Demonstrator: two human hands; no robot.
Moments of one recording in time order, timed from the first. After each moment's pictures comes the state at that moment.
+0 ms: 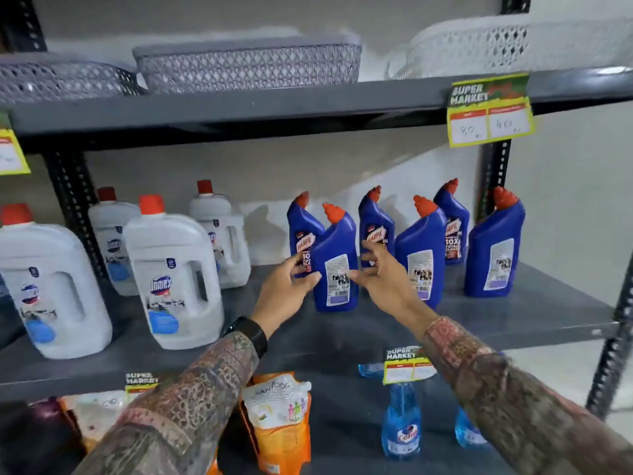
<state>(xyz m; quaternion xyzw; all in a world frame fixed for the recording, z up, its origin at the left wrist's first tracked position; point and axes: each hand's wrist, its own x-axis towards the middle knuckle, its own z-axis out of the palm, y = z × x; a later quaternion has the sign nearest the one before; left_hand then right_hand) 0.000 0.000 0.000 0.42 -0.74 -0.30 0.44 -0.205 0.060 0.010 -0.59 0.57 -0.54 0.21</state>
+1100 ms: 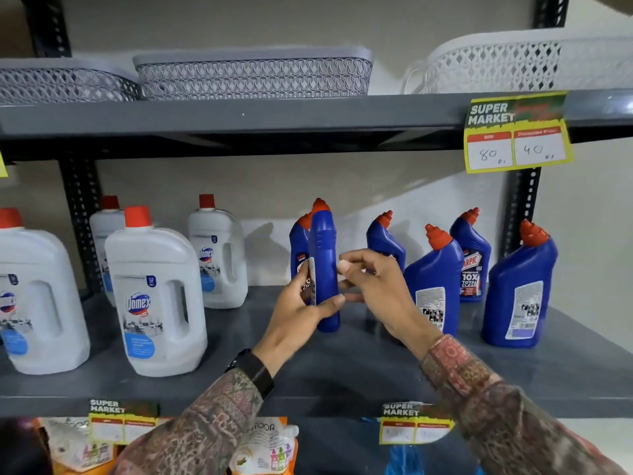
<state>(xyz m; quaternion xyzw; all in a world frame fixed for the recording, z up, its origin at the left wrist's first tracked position) -0.041 0.007 0.004 0.30 -0.68 -0.40 0.53 -0.206 0.032 0.043 -0.59 0.43 -0.62 0.29</state>
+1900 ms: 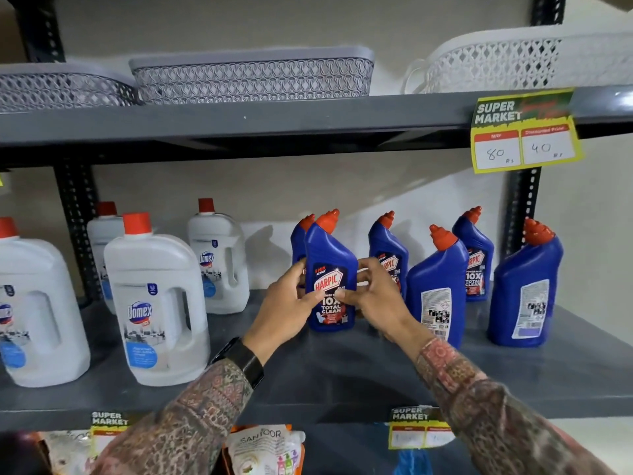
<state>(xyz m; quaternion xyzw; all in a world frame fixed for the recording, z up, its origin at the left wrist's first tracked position) -0.016 -0.009 0.024 0.38 -0.75 -0.26 0.48 -0.207 0.003 0.020 -0.58 0.50 -0.57 0.29</state>
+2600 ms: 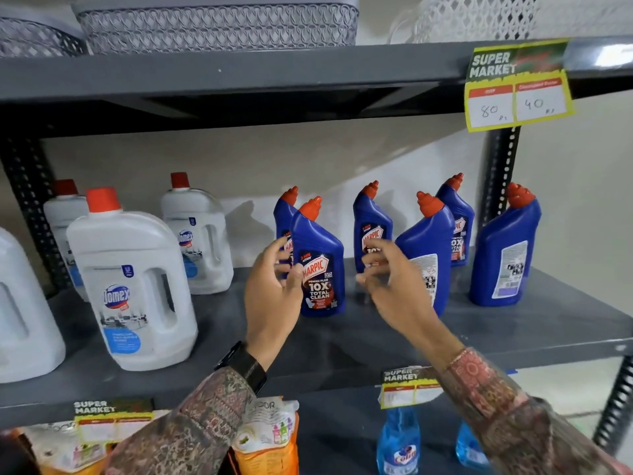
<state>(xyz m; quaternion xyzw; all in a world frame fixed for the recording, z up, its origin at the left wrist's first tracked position) -0.022 0.001 -0.007 0.40 -0.67 -0.17 0.60 -0.224 0.056 -0.001 -0.59 0.55 -0.58 0.08</state>
